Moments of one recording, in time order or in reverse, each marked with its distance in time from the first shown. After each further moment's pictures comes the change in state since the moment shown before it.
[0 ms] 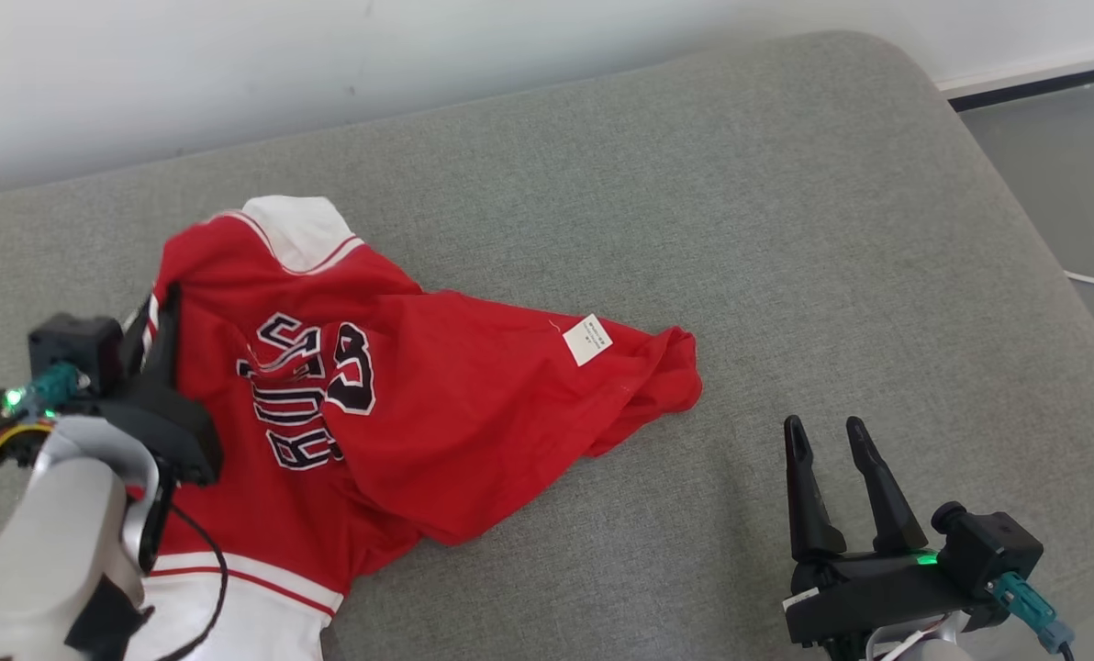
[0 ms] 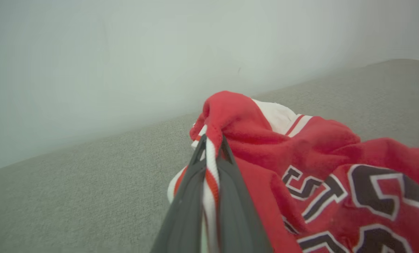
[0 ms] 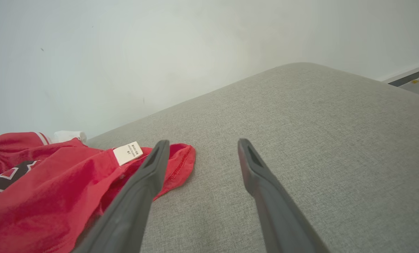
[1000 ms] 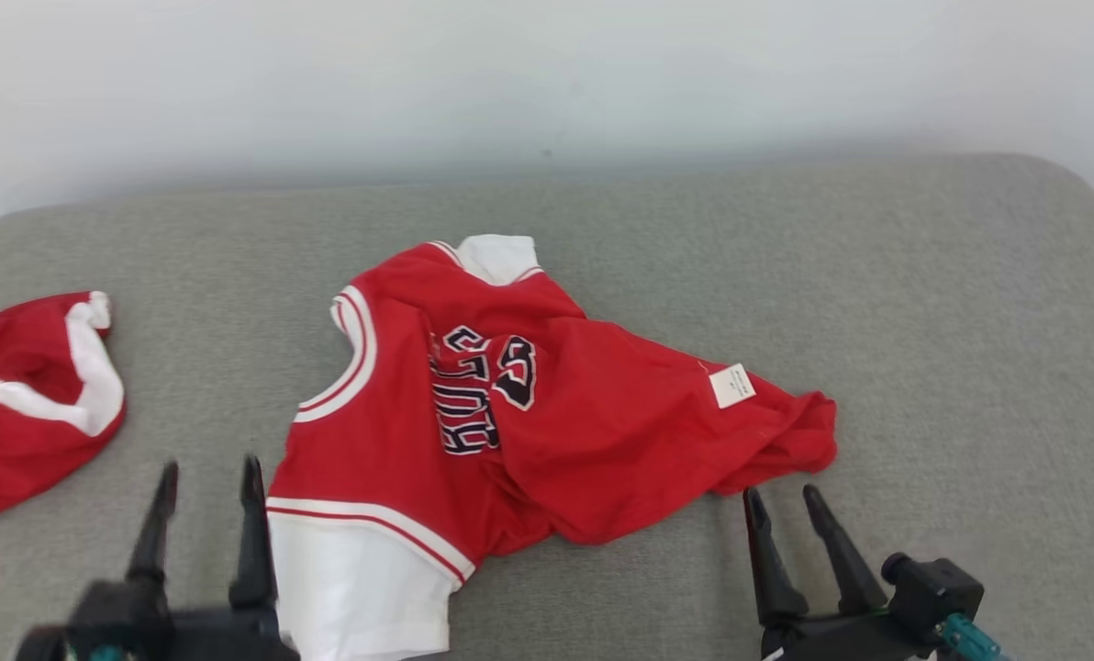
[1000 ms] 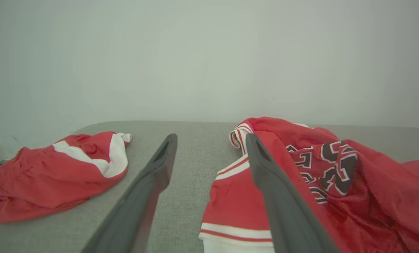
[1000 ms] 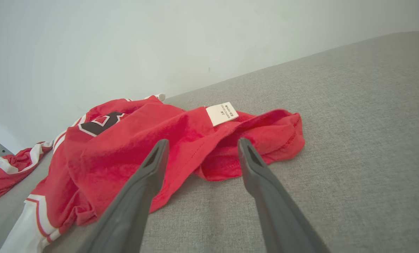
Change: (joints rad) left arm 0.625 -0.297 0.447 -0.679 0.298 -0.018 0.000; right arm 0.045 0.000 0.057 0.082 -0.011 0.000 0.000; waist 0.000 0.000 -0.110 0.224
